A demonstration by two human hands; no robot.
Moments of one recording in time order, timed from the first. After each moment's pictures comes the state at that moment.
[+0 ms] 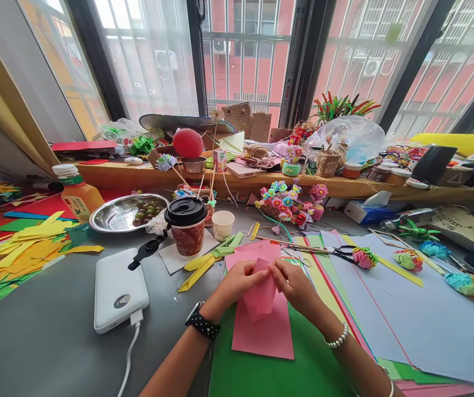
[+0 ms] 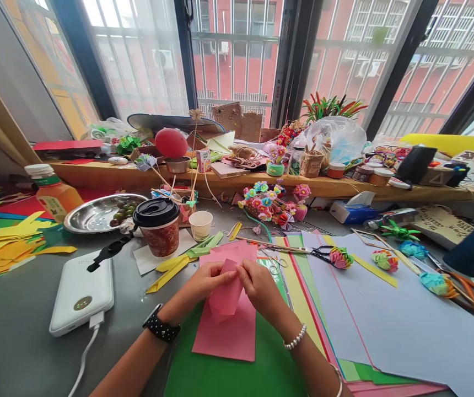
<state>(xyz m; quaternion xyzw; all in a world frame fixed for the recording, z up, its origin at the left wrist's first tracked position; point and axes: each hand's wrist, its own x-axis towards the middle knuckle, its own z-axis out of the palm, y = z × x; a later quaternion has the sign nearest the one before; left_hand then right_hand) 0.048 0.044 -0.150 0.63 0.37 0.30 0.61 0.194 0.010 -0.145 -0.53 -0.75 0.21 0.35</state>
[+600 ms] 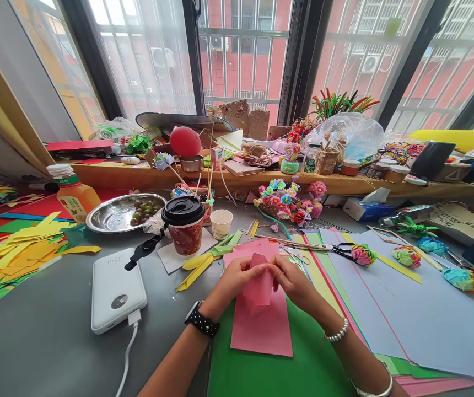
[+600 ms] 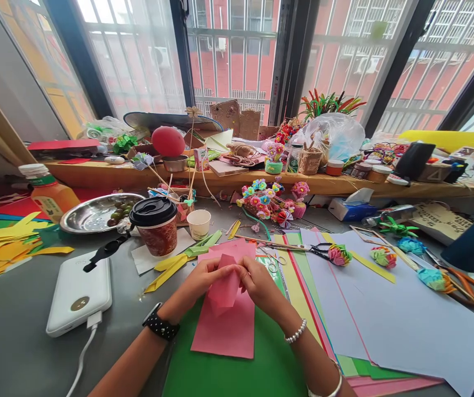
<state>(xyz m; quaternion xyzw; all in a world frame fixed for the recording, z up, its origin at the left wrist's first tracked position) 0.051 0.042 -0.143 0.64 0.39 0.31 0.58 0.198 0.011 -0.147 -0.48 -0.70 0.36 0.39</state>
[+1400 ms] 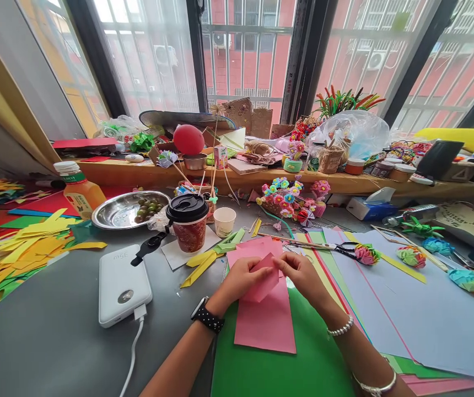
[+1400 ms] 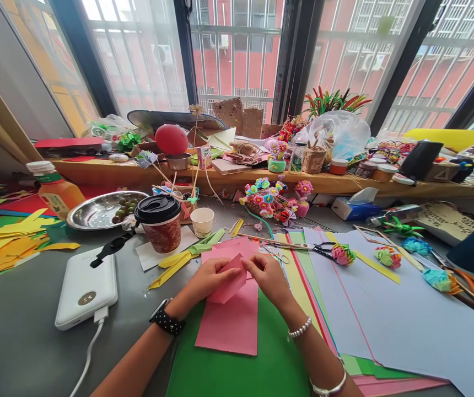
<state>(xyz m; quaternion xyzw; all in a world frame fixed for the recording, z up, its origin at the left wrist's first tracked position) 0.049 0.046 -0.157 0.72 0.42 0.29 0.47 0.205 0.015 -0.146 -0.53 -0.65 0.34 0.43</state>
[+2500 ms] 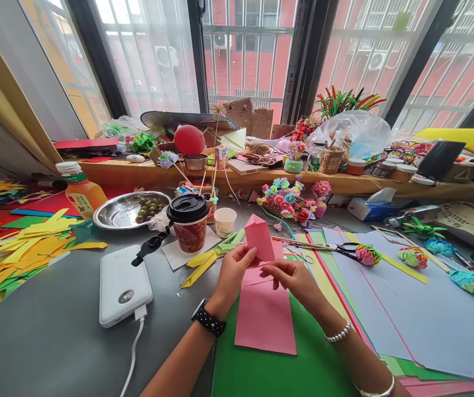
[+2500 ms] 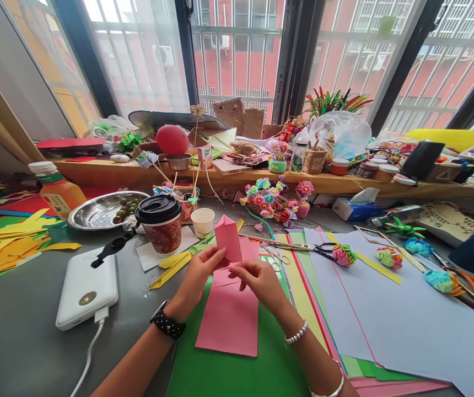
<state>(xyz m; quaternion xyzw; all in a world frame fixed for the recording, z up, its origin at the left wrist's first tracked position) 0.051 0.040 -0.139 0.51 0.38 0.50 0.59 0.191 0.009 -0.144 -0.48 -0.62 0.44 0.43</state>
